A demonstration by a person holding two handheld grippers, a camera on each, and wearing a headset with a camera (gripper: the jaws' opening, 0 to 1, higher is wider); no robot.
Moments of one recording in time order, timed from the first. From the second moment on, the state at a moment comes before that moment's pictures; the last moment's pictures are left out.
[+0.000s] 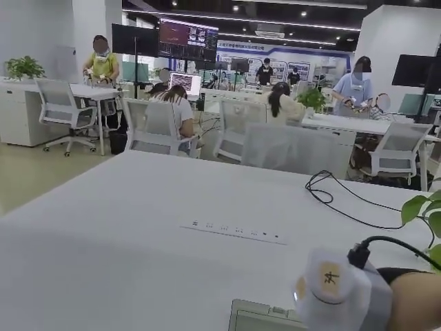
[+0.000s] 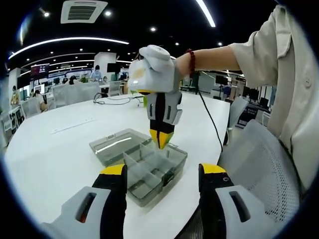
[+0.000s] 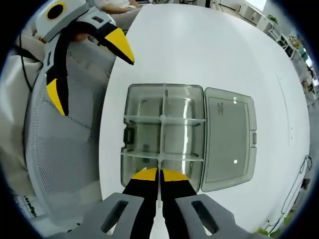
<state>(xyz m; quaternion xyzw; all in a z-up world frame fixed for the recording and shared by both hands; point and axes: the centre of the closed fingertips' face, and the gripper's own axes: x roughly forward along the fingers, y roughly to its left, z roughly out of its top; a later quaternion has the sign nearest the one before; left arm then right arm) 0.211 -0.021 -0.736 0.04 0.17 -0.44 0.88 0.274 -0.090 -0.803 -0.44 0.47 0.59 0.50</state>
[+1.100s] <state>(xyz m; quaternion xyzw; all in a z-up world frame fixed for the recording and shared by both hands) 0.216 -0.015 -0.737 0.04 0.18 -0.42 0.89 0.271 -0.093 -0.835 -0.43 0.48 0.58 0.50</state>
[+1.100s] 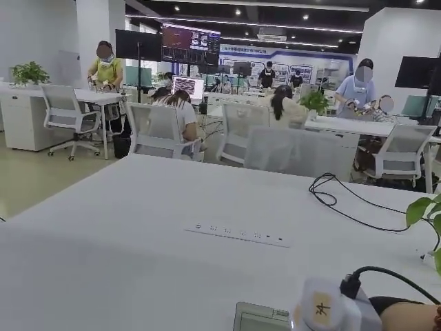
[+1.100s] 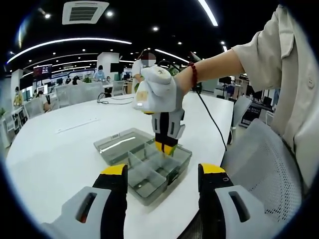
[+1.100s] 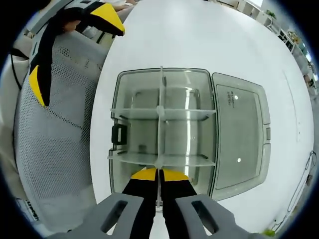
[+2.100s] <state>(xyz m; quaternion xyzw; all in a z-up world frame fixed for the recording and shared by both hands) 0.222 0.018 -0.724 0.04 0.18 -0.38 0.90 0.260 -0.107 -0.782 -0.28 0.41 0.53 0.69</state>
